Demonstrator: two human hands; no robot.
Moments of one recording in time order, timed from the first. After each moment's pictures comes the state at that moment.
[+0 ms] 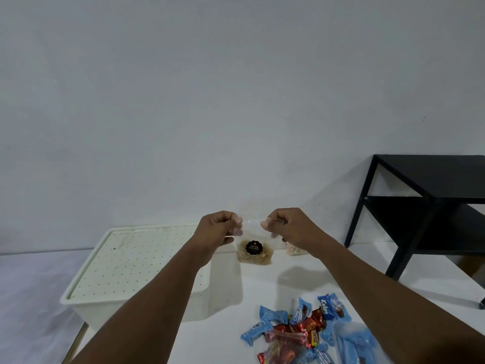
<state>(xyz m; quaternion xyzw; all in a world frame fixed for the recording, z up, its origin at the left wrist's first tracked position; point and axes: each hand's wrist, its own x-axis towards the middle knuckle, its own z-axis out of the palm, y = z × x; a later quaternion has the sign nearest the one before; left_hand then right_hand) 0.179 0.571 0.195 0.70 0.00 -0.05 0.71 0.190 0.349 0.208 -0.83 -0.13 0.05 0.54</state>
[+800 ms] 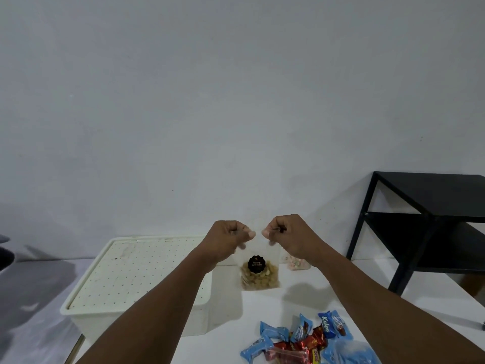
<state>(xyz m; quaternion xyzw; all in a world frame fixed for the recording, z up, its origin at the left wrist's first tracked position) 0.177 0.566 0.212 0.79 -0.06 -0.04 0.61 0.185 0.361 0.231 -0.86 -0.14 0.01 0.48</state>
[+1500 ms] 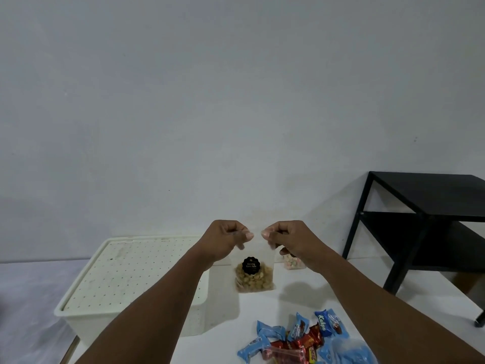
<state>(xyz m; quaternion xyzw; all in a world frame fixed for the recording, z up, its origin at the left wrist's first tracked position) 0.177 0.566 0.214 0.79 -0.08 -0.04 0.60 0.178 0.351 0.222 -0.80 -0.11 0.08 0.58</state>
